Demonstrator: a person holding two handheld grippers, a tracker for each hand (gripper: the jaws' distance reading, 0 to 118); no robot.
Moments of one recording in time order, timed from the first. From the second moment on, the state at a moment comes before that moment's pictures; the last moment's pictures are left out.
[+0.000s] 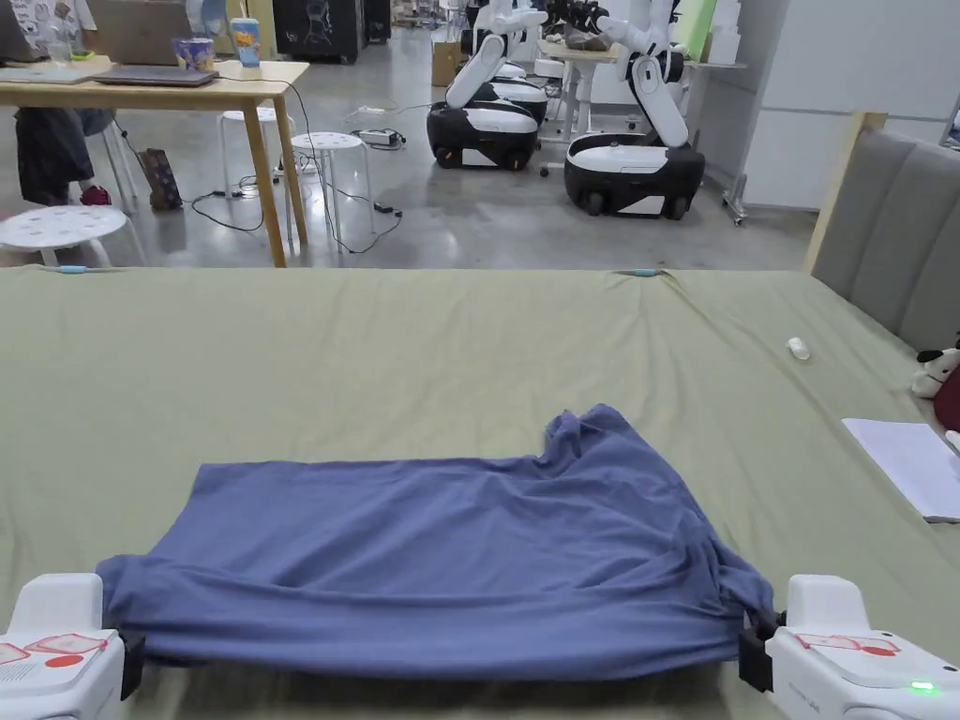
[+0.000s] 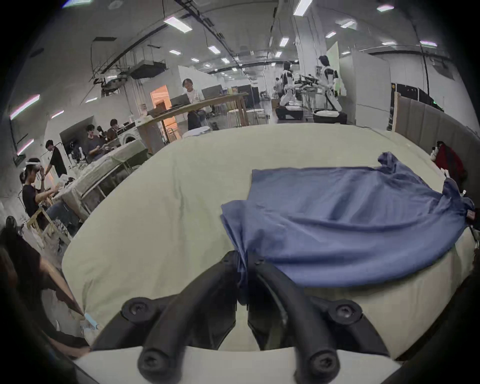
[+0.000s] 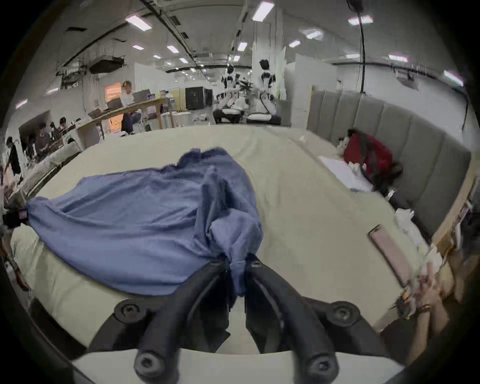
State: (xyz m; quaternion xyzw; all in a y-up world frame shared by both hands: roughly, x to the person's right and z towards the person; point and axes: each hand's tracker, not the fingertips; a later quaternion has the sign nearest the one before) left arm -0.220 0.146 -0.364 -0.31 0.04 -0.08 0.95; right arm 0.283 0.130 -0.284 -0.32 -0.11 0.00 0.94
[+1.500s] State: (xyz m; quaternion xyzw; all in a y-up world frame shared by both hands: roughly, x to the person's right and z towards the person) left arm -0.169 0.154 -0.321 -0.23 -0.05 -0.05 0.97; right arm 0.129 0.177 -0.284 -0.18 0.01 0.02 0.98
